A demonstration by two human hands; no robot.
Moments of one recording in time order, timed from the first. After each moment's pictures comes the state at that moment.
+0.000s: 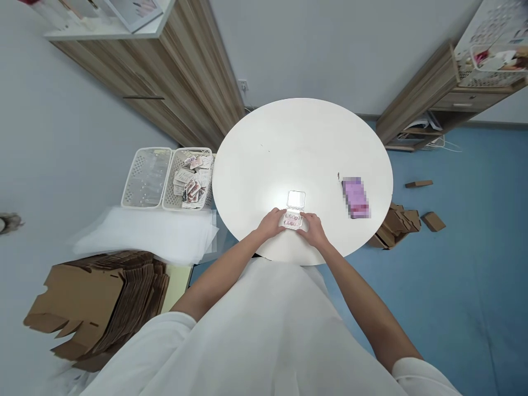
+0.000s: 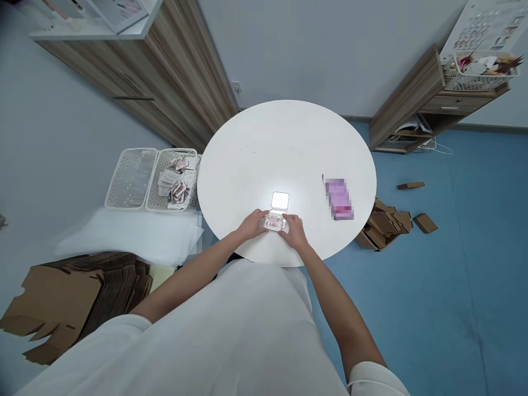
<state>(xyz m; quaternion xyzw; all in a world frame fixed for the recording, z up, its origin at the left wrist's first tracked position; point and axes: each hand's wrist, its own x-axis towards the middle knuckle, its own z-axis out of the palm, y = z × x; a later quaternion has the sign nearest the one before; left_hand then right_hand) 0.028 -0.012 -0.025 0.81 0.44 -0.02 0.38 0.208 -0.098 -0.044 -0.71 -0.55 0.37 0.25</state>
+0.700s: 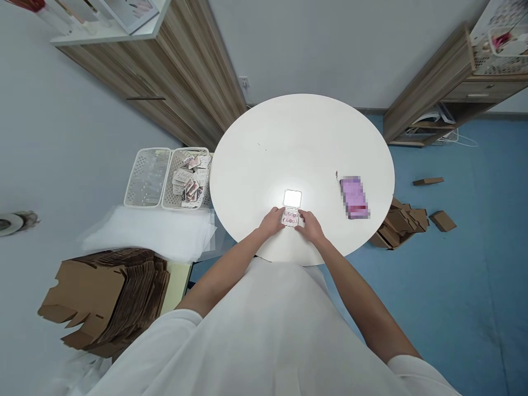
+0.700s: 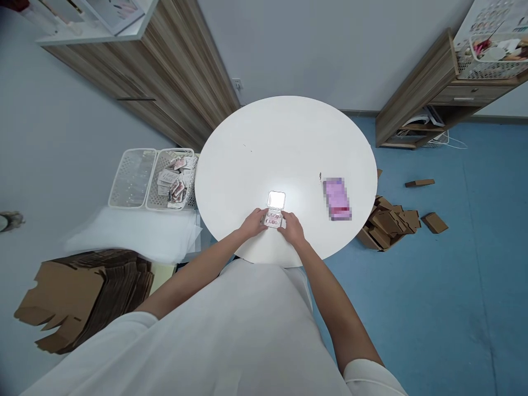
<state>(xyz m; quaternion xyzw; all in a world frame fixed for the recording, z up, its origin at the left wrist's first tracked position) 0.051 -0.012 -0.040 0.78 0.49 -0.06 0.38 0.221 -0.083 -0.064 -0.71 -0.55 0.40 0.21</state>
